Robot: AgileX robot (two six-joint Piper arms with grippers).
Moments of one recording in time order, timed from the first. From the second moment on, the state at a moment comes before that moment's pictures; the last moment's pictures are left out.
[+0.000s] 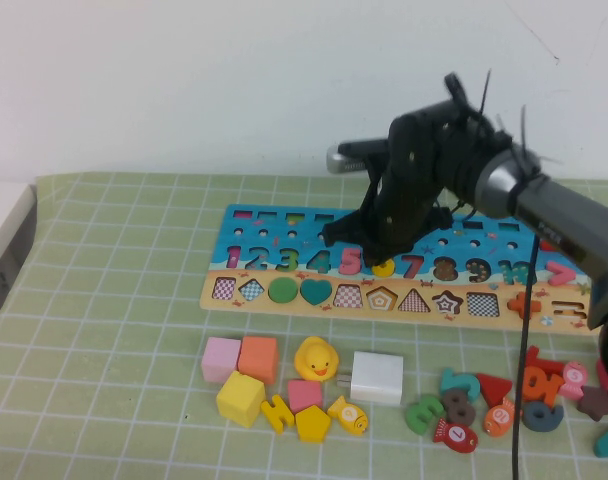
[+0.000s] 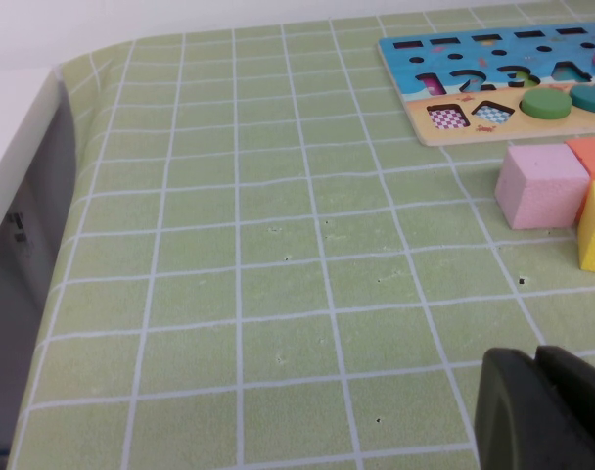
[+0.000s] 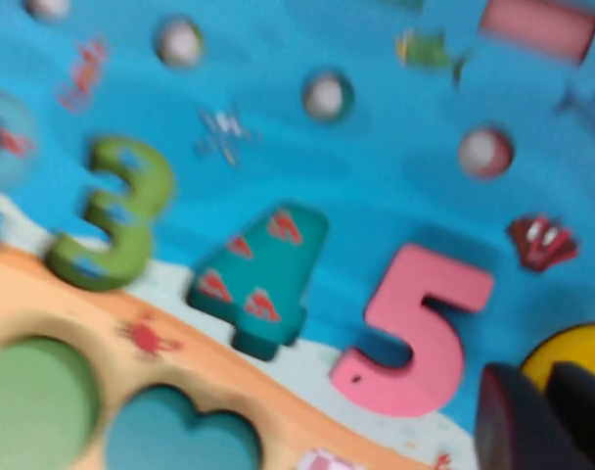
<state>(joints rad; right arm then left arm) 0.50 2.48 -2.28 0.01 1.07 0.21 -0.17 -0.01 0.02 -0.02 0.37 -0.02</state>
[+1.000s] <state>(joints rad) 0.50 2.11 -2.32 -0.23 1.30 0.10 -0.17 -0.01 0.02 -0.02 0.37 -0.02</state>
